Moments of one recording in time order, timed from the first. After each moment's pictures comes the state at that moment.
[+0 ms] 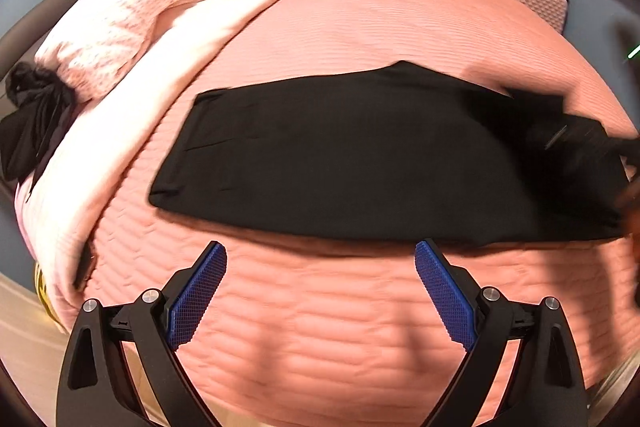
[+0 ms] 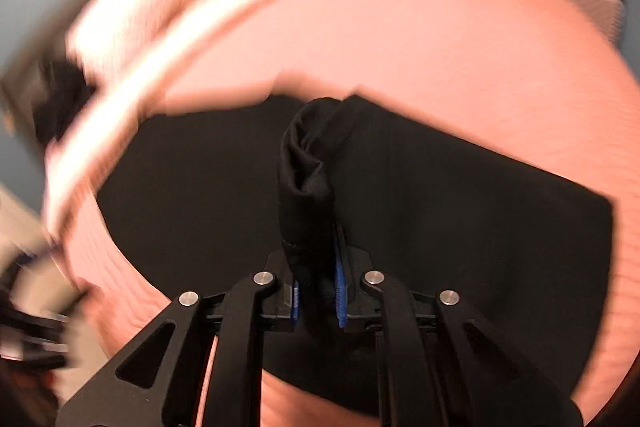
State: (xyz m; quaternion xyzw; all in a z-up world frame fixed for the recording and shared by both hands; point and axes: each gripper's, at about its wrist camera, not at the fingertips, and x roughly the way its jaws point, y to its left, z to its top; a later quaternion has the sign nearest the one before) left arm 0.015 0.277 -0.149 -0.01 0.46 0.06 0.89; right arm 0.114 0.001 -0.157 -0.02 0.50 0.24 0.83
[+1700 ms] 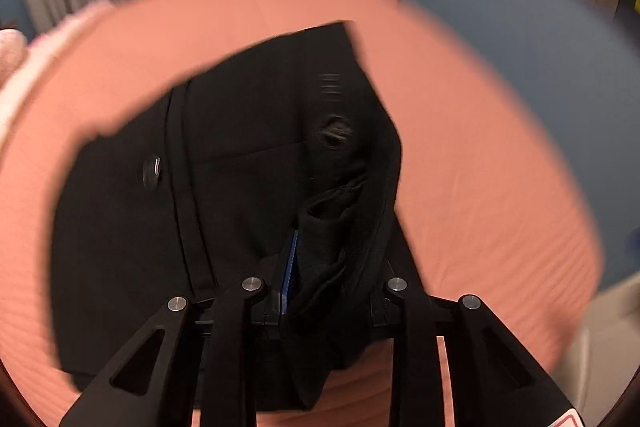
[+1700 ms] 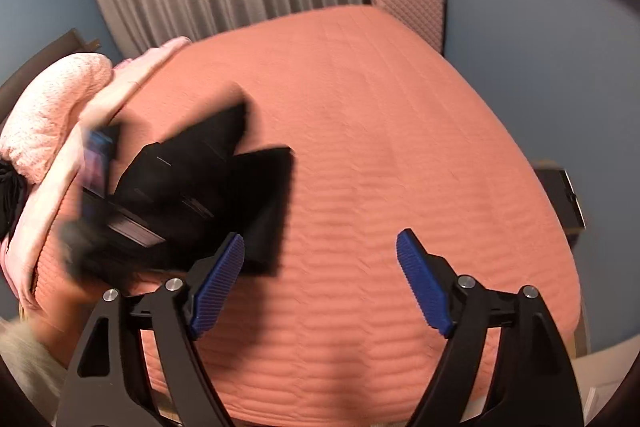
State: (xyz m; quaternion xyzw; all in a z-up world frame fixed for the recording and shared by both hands) left arm 0.093 -0.008 -0.170 0.12 0.49 -0.22 0.83; right arm -0.036 -0.275 -0.044 0.09 0.41 0.00 0.91
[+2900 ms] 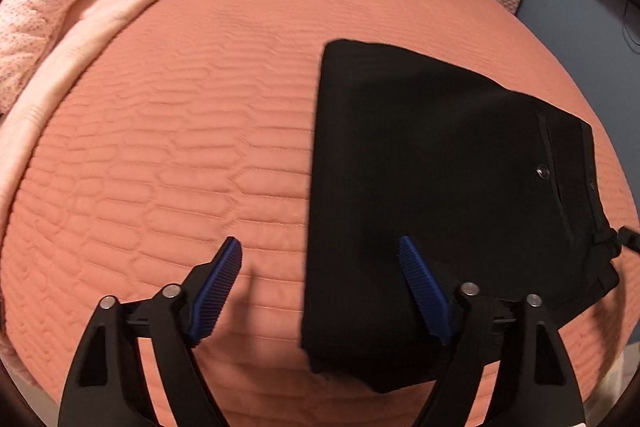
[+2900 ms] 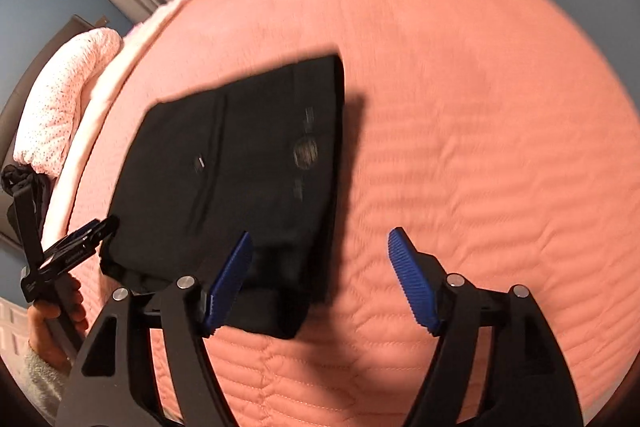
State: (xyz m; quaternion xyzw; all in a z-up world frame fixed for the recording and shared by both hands) left arm 0.111 0.230 -0.188 -0.01 0.49 -0.07 0.87; right arm 0.061 -0.252 -0.150 0.16 0.52 0.09 0.84
